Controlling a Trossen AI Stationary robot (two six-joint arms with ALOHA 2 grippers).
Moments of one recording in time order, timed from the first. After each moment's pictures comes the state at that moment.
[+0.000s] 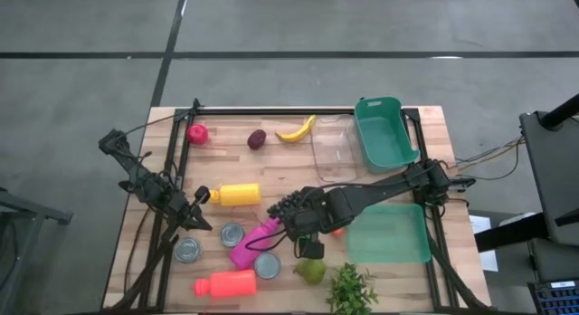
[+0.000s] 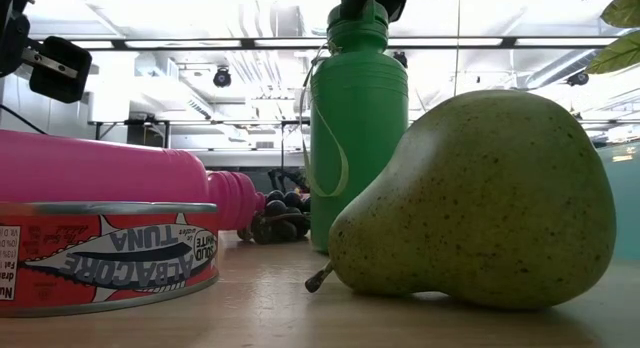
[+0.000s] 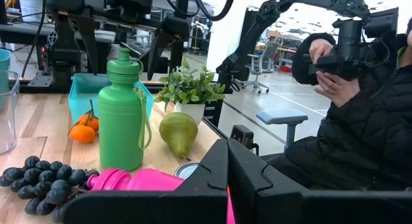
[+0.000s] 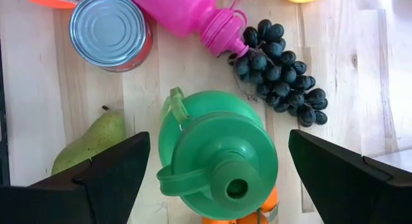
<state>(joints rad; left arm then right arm) -0.76 0.06 0.00 0.05 -0.25 -0.16 0.33 2.02 1.95 -1.16 0.16 0.39</state>
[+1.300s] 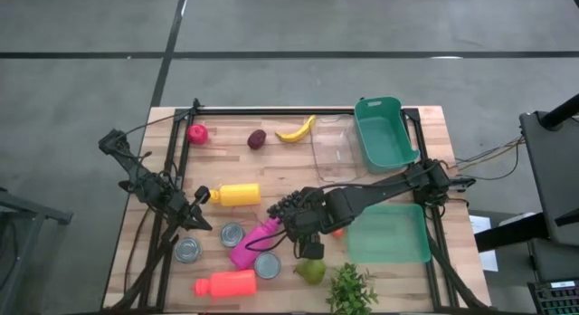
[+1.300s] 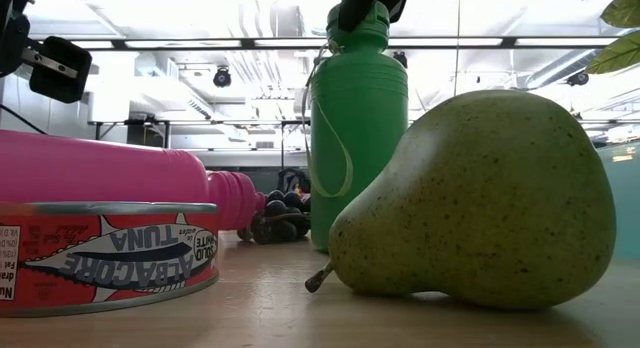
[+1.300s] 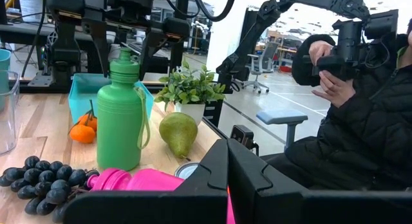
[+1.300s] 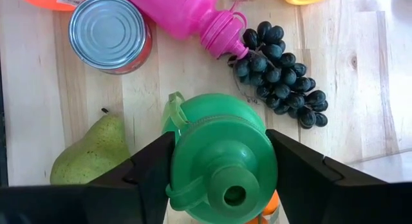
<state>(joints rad) -0.76 0.06 0.00 0.05 -0.25 -0.16 0.33 2.02 1.94 -1.15 0.17 0.39</state>
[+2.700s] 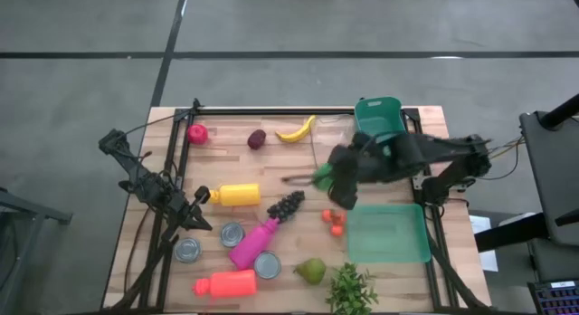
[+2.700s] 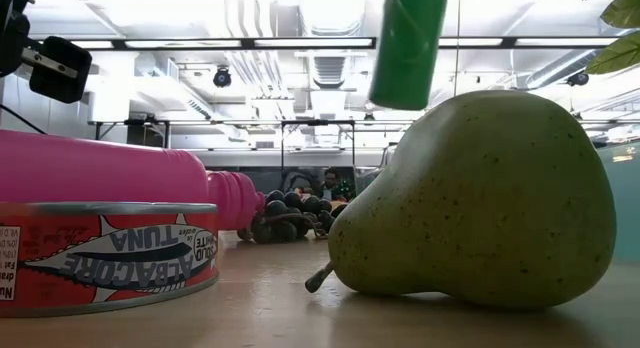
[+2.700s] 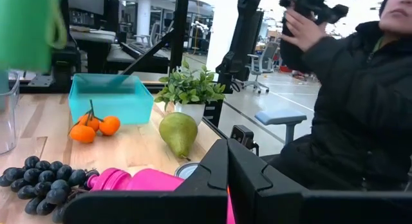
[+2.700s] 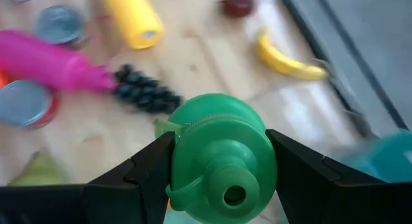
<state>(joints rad) -0.76 0.06 0.00 0.05 -0.25 -0.16 0.21 1.62 1.96 -1.45 0.44 0.56</state>
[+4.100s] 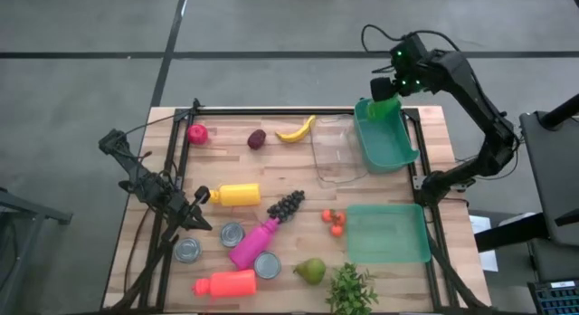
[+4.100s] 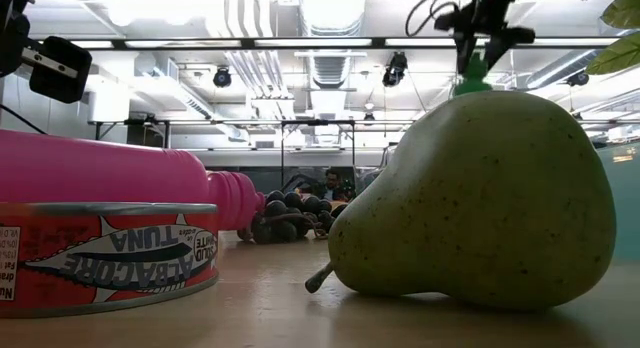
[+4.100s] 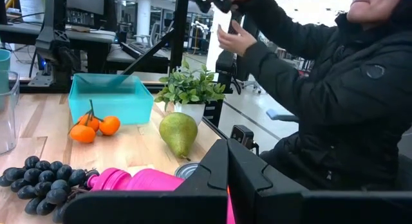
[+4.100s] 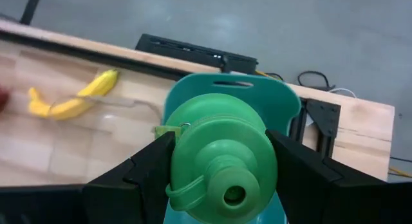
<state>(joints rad) -0.76 0.06 0.00 0.05 -0.25 -0.16 -0.89 1.42 1.71 -1.35 0.18 0.44</state>
